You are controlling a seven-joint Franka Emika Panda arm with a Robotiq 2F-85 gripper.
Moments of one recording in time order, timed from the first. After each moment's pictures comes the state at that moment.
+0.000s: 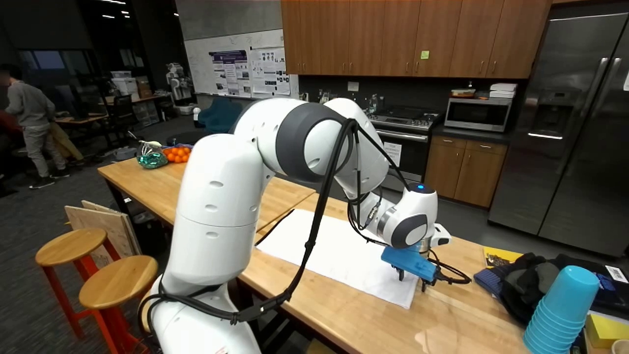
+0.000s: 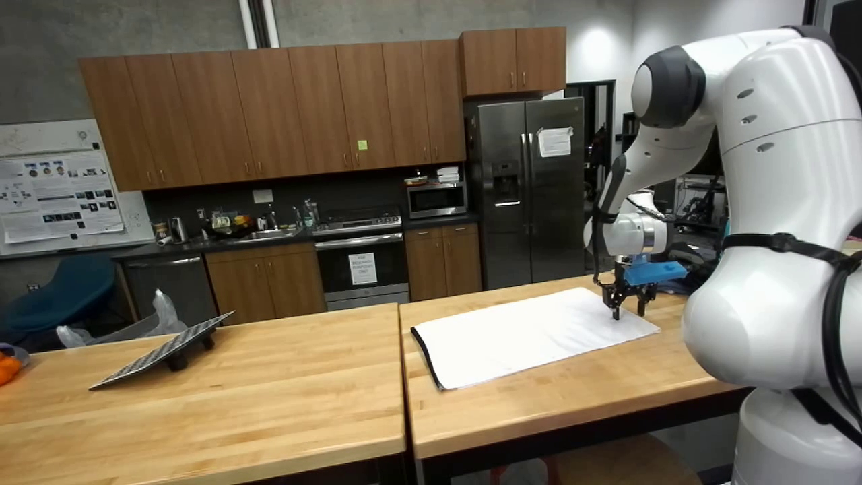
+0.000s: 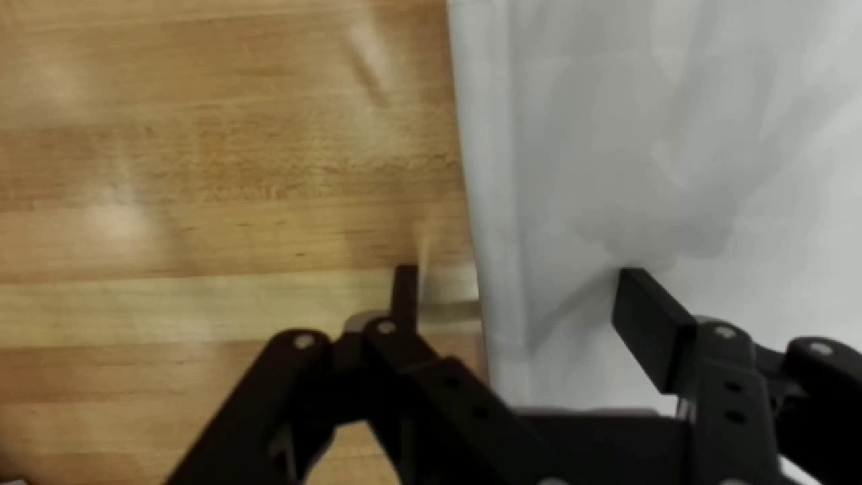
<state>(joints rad) -0.29 0.35 -0.14 -2.21 0.05 2.66 -0.29</state>
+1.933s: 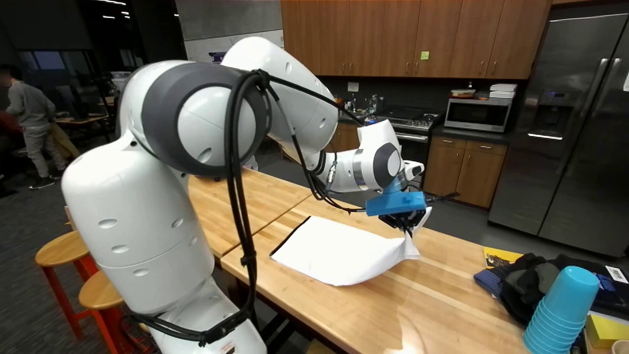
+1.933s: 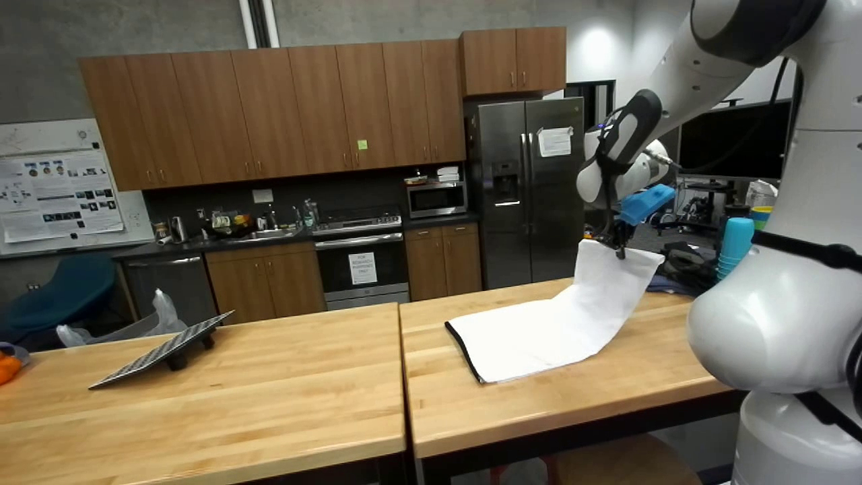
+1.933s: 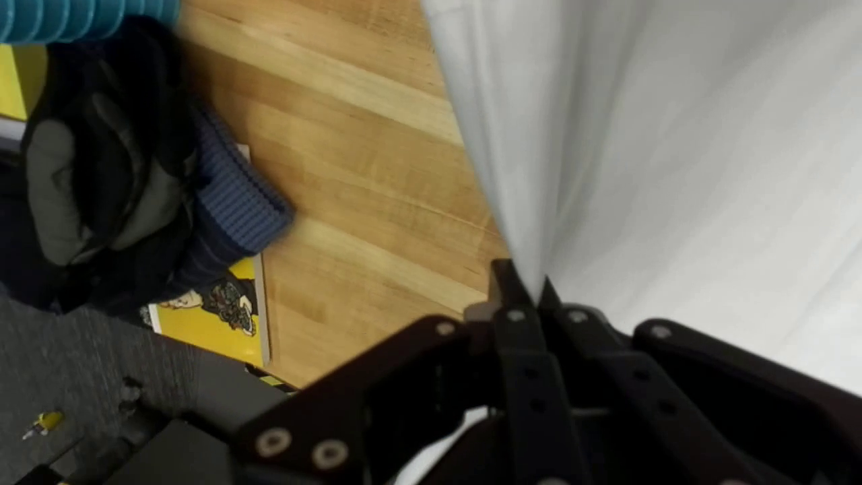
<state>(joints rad) -0.18 -0.10 -0.13 -2.33 -0.45 2.46 -0.19</state>
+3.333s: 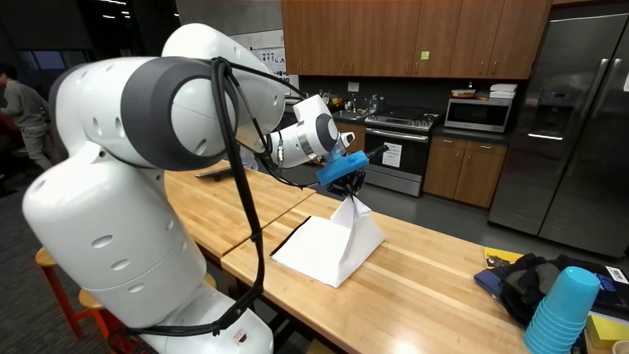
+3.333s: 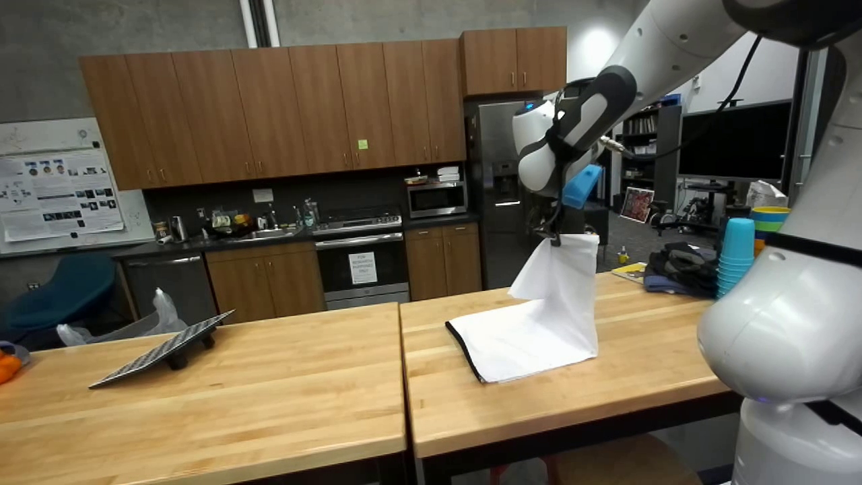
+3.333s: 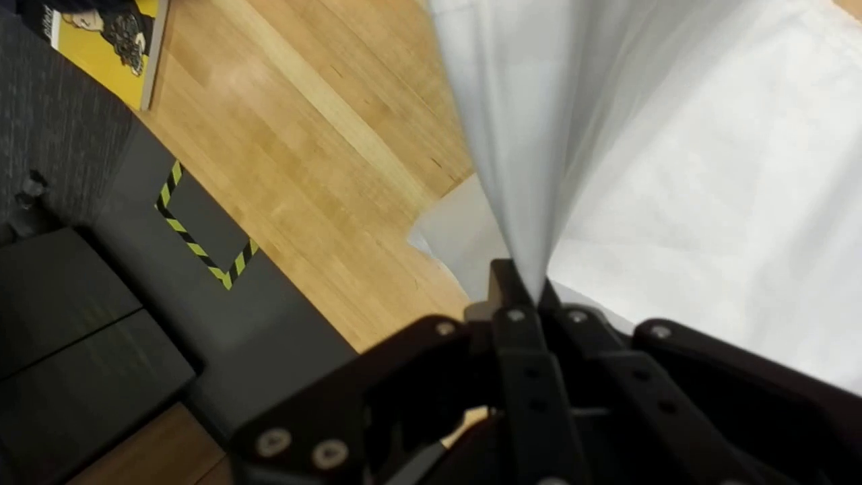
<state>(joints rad) 0.01 -0.21 0.04 -2.31 -0.48 2.32 -0.27</state>
